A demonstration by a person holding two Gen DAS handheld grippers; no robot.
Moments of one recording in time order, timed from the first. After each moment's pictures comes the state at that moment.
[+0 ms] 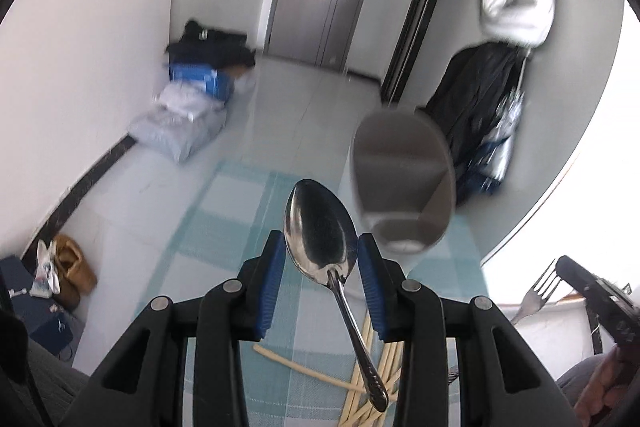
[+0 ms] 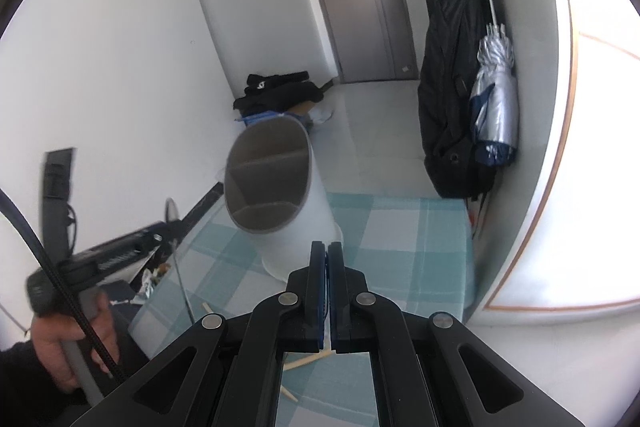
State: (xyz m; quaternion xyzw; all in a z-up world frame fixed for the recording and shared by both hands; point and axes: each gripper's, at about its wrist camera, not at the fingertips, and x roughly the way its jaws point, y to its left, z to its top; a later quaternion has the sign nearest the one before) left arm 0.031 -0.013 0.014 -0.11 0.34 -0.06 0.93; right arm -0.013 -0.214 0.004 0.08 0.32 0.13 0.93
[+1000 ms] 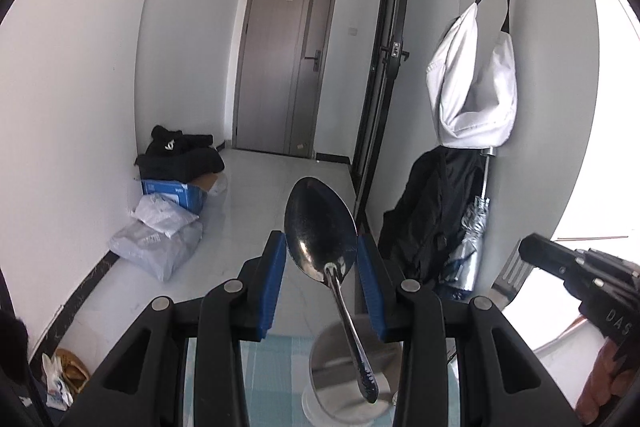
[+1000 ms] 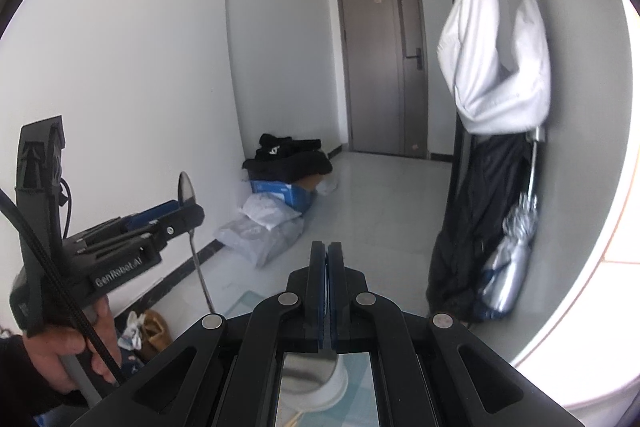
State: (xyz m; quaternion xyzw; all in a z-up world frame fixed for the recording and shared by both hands) left arm 0.107 -0.009 0.110 -0.06 0.20 -0.10 0.97; right arm 0.059 -0.169 0.145 0.00 0.21 0.14 0.97
